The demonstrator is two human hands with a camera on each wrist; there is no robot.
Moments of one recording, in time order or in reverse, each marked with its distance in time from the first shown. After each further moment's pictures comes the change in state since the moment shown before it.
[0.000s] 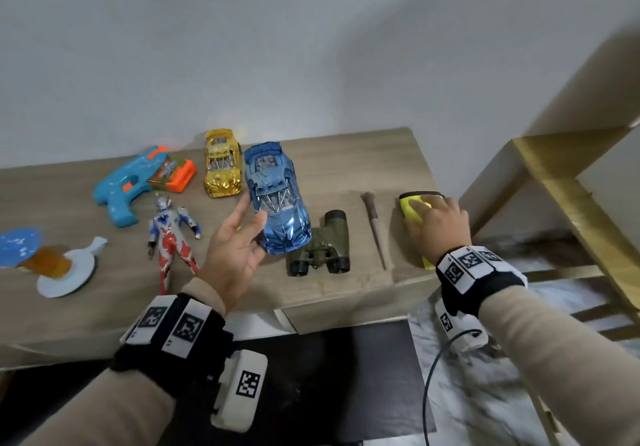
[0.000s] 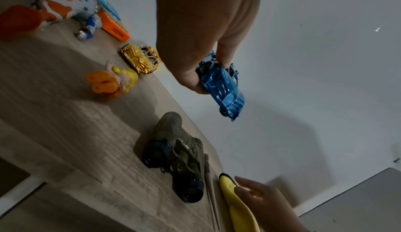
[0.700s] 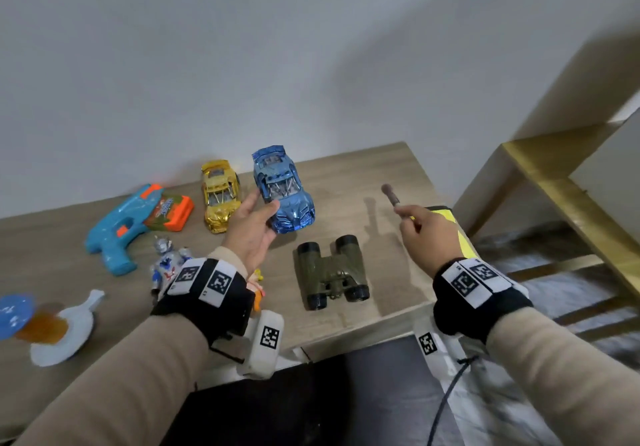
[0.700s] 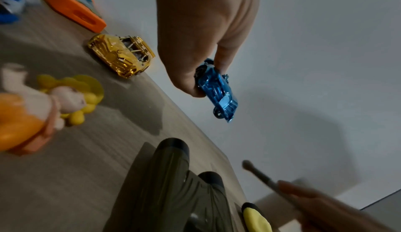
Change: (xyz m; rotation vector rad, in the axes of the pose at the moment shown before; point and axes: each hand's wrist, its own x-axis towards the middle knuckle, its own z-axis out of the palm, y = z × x) left_hand 0.087 0.034 0.010 0.051 -0.047 -0.069; right_hand -0.003 -0.062 -0.028 0.543 0.053 0.235
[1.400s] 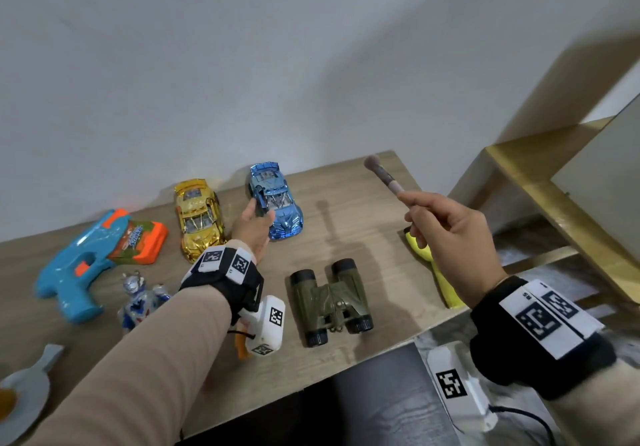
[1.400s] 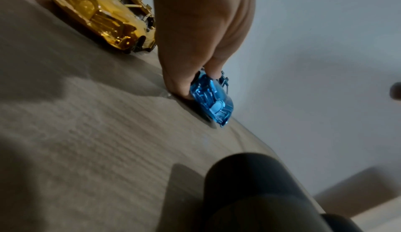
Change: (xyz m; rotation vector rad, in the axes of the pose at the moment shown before) left_hand 0.103 -0.023 -0.005 0.281 0.132 -0.121; right_hand -0.003 -0.042 -0.026 0.616 0.102 -0.026
